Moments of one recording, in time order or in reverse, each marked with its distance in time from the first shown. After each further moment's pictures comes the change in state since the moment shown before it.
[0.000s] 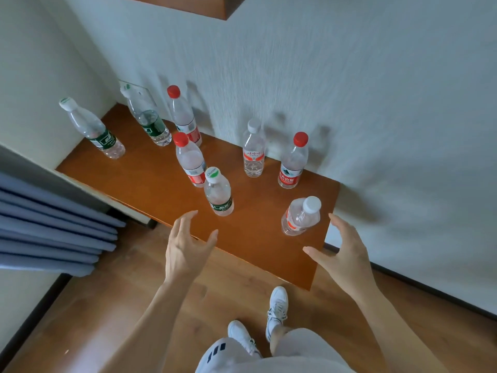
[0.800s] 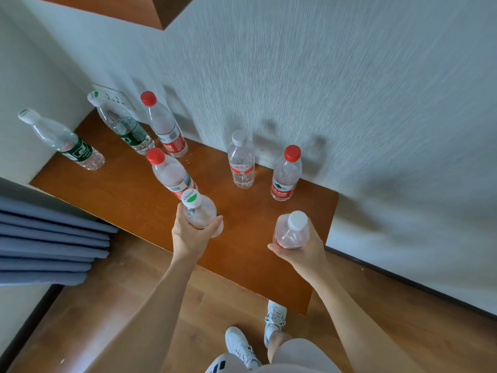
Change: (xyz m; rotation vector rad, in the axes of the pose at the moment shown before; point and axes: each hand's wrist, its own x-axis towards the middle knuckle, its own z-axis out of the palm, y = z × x) left_hand 0.084 0.029 0.065 -0.378 0.032 -0.108; right_hand 0.079 -0.013 0.064 0.518 -0.074 -0.165
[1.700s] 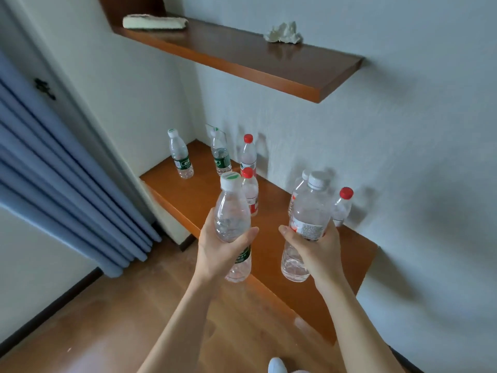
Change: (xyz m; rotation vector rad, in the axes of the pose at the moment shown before) left_hand -0.118 0.086 -0.144 -0.381 0.088 0.223; right_hand -0.049 -0.188 0.038 0.332 -0.032 -0.130
